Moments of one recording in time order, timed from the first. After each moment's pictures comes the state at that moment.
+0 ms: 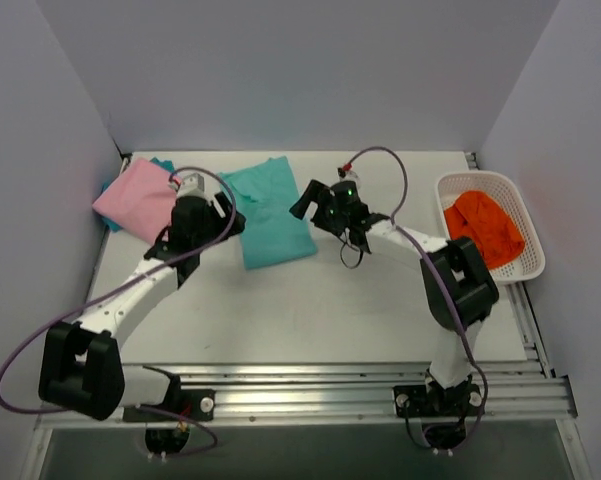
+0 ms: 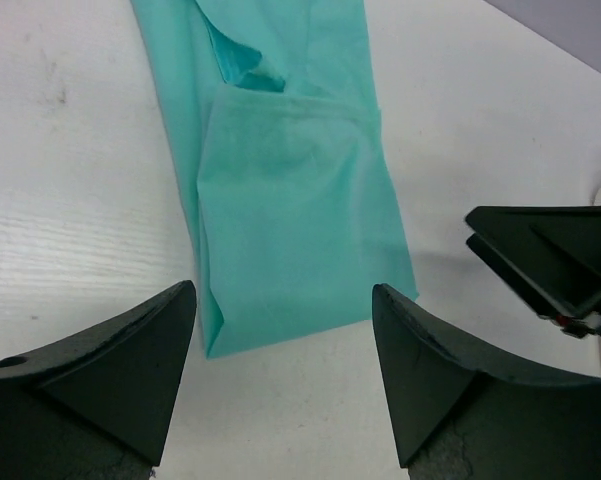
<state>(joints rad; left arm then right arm) -0.30 1.34 0.93 -0.04 -0.08 -0.62 0.51 1.92 1.25 0.12 -0.04 0.81</state>
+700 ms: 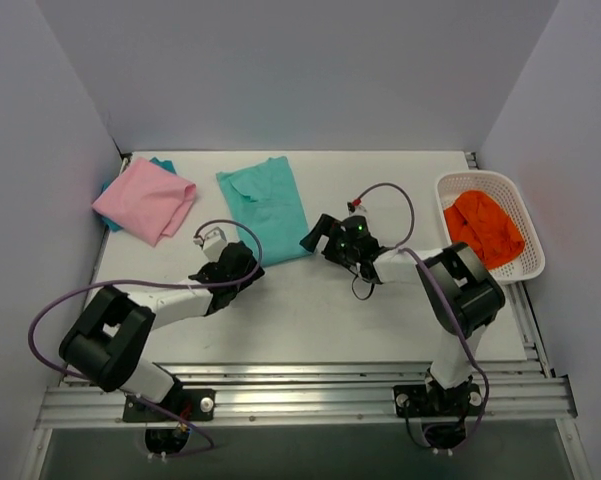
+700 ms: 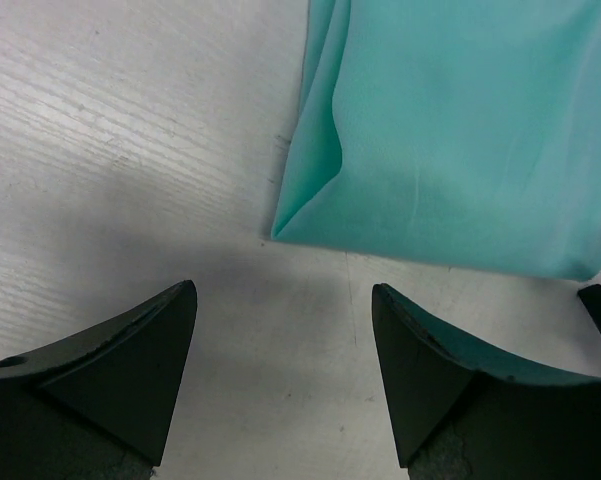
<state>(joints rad) -0.59 1.49 0.64 0.05 -0.42 -1.00 0.51 1.80 0.82 0.39 -0.06 0.84</state>
